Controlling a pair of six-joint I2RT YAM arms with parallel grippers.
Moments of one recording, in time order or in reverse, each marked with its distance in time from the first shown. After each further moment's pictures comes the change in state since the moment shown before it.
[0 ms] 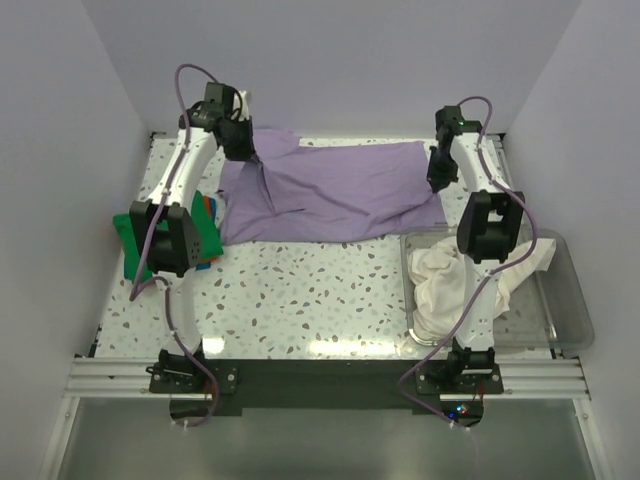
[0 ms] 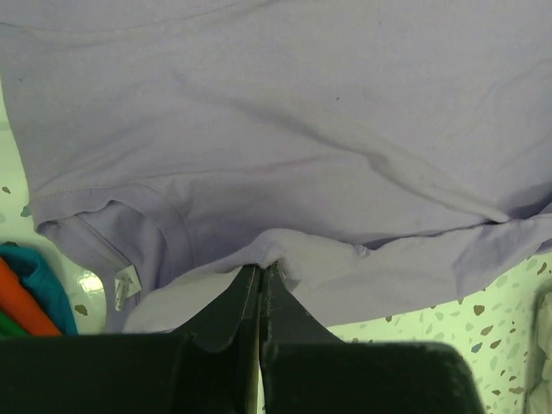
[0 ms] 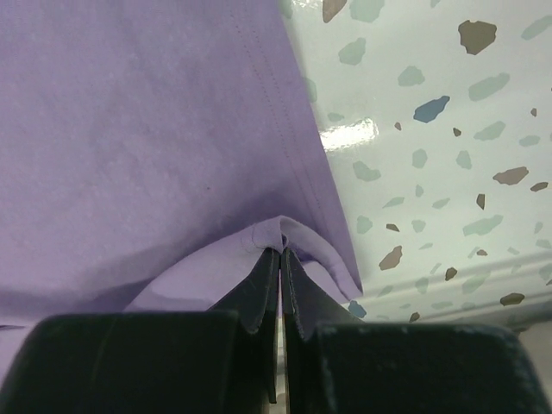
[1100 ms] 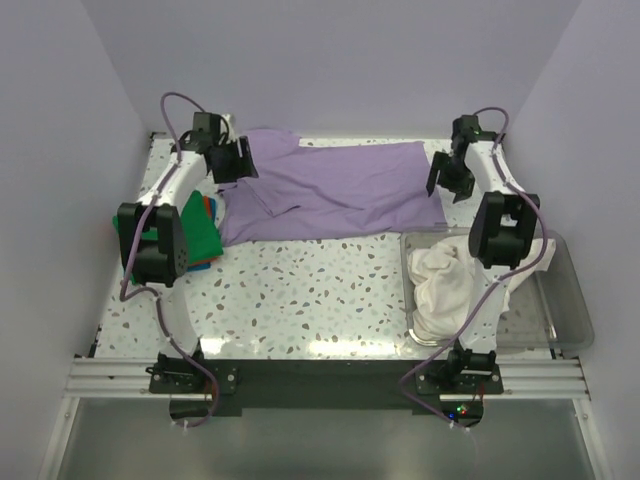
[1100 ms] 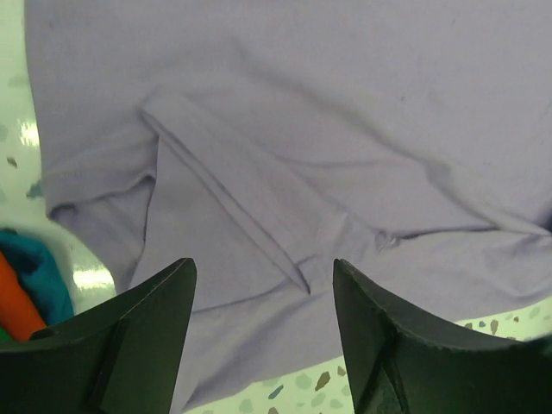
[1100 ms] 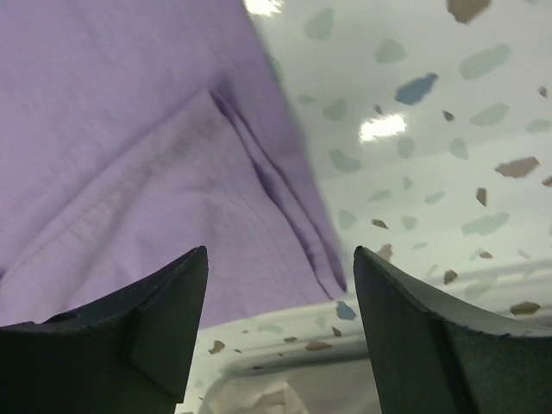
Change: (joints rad) left arm 0.077 -0.089 -0.368 0.320 0.020 -0.052; right arm -0.061 -0.060 -0.154 0.104 -0.100 -0.009
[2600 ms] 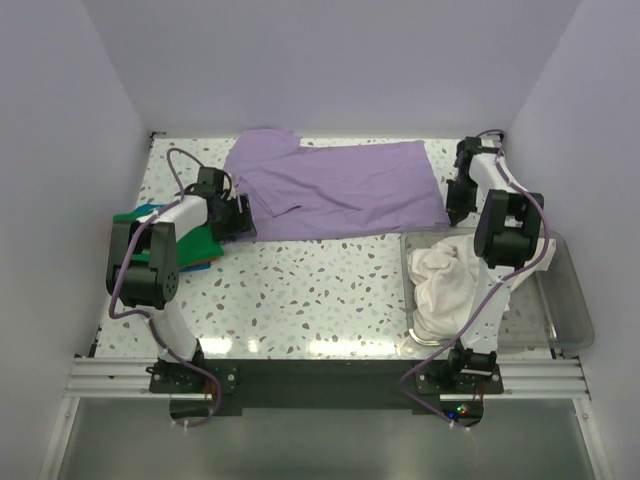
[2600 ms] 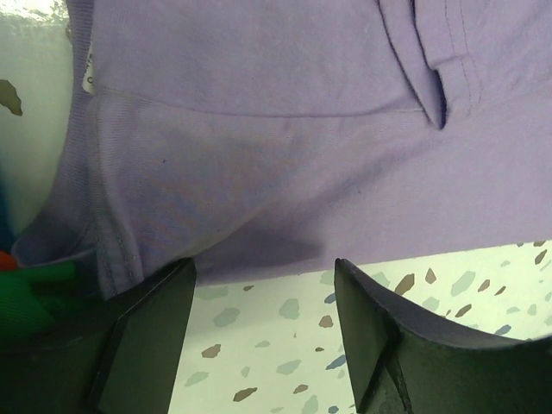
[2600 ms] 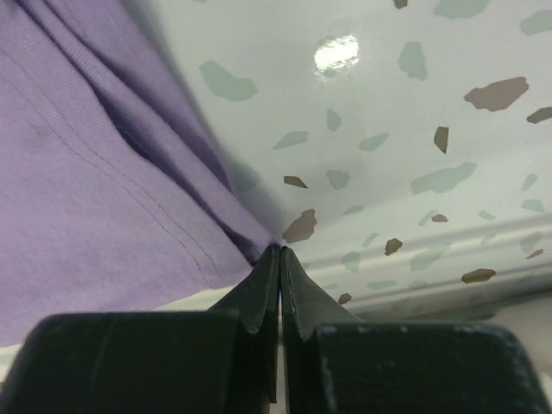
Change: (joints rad) left arm -0.009 -0.241 -0.653 0.163 -0.024 -0.034; right arm -0.066 -0.034 -0.215 -0.026 0.052 -0.122
